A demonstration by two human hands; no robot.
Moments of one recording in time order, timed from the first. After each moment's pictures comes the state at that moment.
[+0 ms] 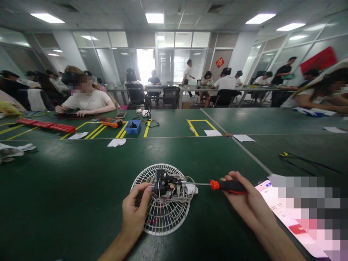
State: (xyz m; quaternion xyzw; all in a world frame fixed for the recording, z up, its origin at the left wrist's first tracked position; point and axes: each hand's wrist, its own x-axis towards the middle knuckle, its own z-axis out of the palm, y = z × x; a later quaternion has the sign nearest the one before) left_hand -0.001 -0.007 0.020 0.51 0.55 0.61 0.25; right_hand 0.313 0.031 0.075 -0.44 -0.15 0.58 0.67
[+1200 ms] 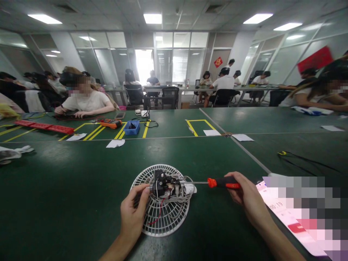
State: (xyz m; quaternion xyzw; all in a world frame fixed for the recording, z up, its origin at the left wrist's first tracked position) left_hand -0.002 -0.008 0.019 0.50 0.55 0.62 0.26; right_hand 0.329 0.032 0.062 -0.56 -0.41 0.46 0.56
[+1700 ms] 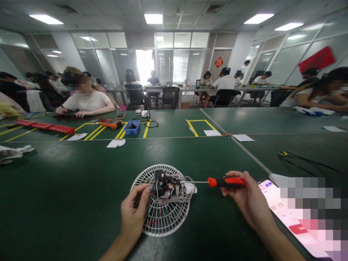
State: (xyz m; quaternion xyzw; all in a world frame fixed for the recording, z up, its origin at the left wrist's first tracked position) left_hand -0.001 -0.008 0.018 0.50 0.55 0.62 0.25; right_hand 0.317 0.026 0.075 -0.48 -0.35 0.51 0.63
